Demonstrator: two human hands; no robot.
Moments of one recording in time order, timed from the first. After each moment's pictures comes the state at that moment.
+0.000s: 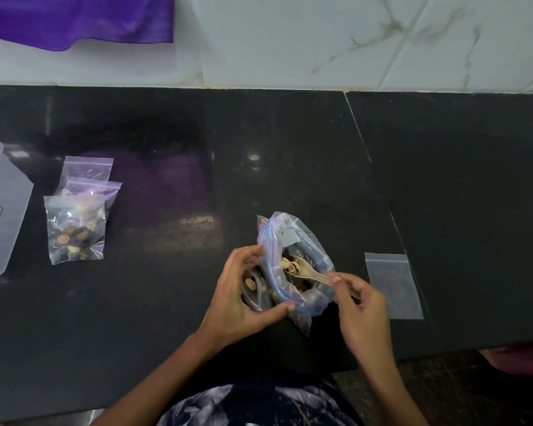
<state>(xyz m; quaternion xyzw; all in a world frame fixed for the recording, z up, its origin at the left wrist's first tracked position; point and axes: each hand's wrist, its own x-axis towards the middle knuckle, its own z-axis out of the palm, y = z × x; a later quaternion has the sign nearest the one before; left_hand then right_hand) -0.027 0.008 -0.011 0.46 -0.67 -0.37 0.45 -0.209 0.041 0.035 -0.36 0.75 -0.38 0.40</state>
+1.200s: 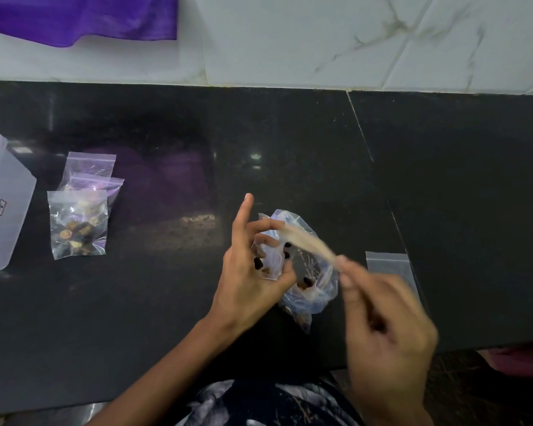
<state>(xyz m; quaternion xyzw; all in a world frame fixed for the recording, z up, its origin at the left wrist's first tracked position) -0.048 -0.003 0.034 0.48 -0.64 -0.35 0.49 -0.189 0.063 0.098 -0.64 0.58 -0.49 0.09</state>
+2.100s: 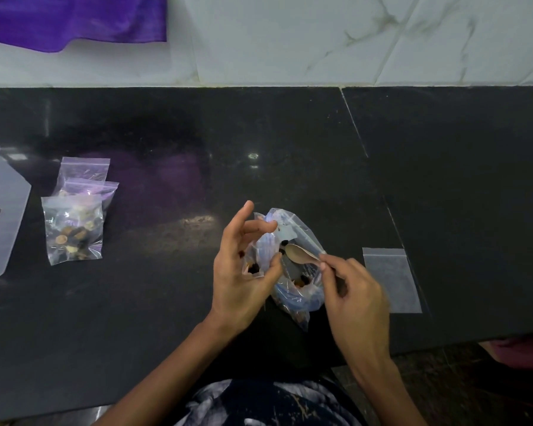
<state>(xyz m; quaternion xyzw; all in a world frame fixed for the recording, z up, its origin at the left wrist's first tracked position) -0.050 -0.001 0.035 0.43 -0.59 -0.36 0.58 -0.203 0.038 0.042 -0.60 0.73 -0.29 0.15</state>
